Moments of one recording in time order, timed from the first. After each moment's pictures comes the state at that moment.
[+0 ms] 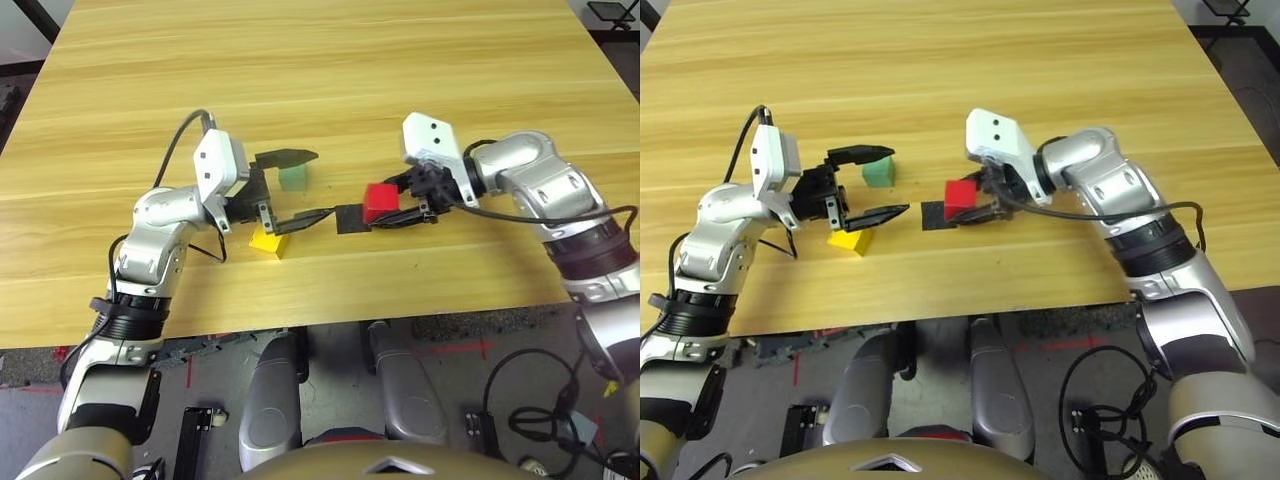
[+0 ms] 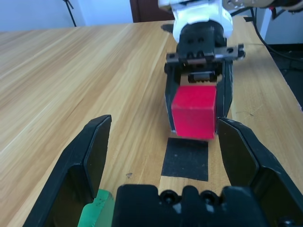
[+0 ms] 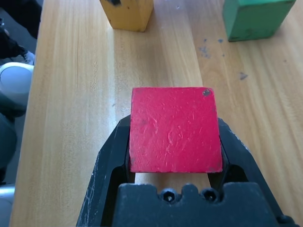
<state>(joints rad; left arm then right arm) -0.49 0.53 -0.06 -0.03 -0.39 0.03 -1.09 -0.86 -0.62 0.38 0.12 0.20 0.48 1.32</state>
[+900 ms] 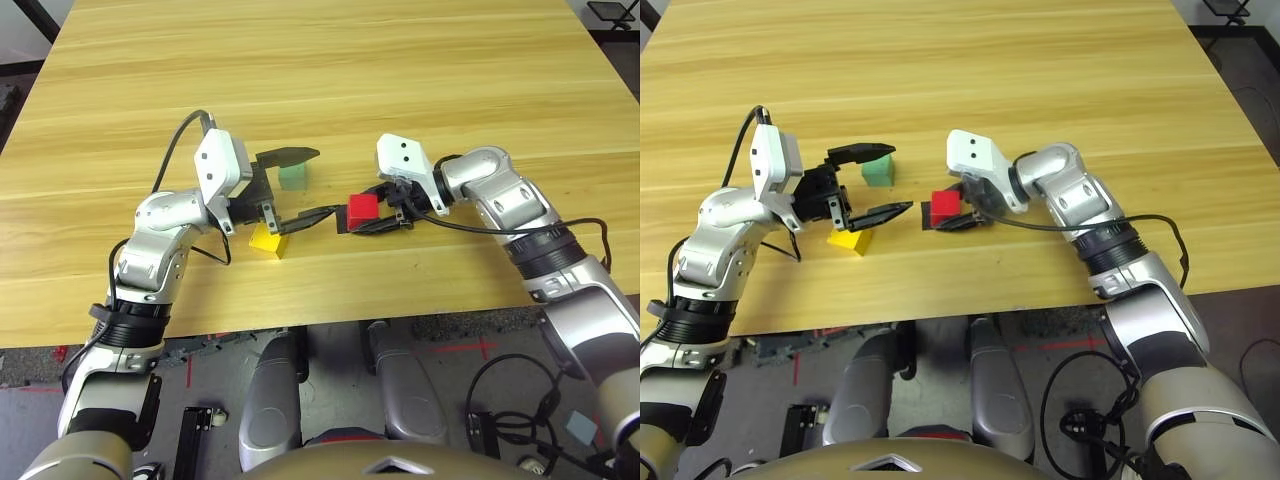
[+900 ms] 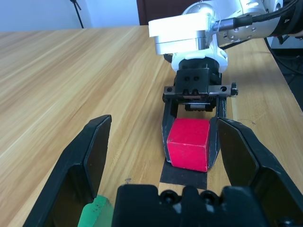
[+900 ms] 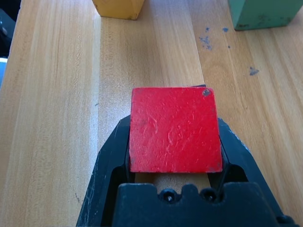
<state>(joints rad) -0.46 0.53 -0.06 -0.11 -0.40 0.09 -1.02 -0.86 -0.51 0.38 0.32 0.11 0.30 1.33</state>
